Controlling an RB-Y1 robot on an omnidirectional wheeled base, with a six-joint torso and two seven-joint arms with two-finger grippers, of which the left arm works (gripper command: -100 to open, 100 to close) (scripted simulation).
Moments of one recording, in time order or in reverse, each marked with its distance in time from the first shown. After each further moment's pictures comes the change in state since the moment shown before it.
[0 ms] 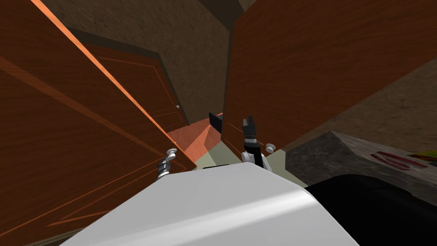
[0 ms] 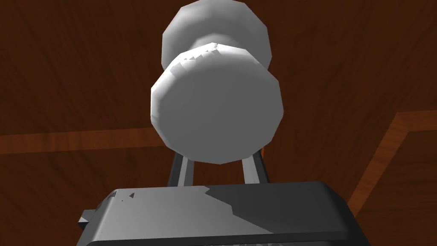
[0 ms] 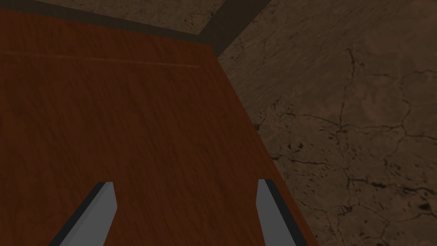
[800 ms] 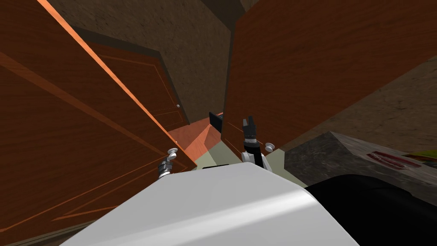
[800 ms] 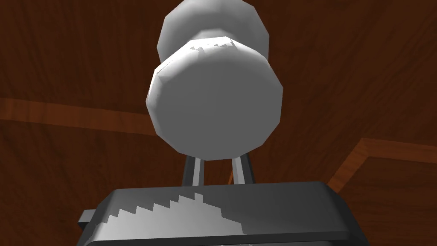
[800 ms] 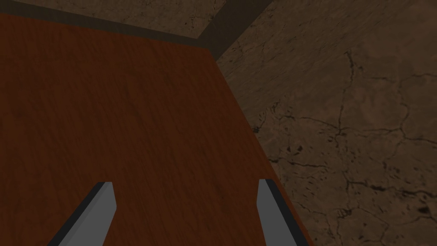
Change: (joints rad) arm 0.005 0.019 -0.058 0.007 0.044 -0.009 0.203
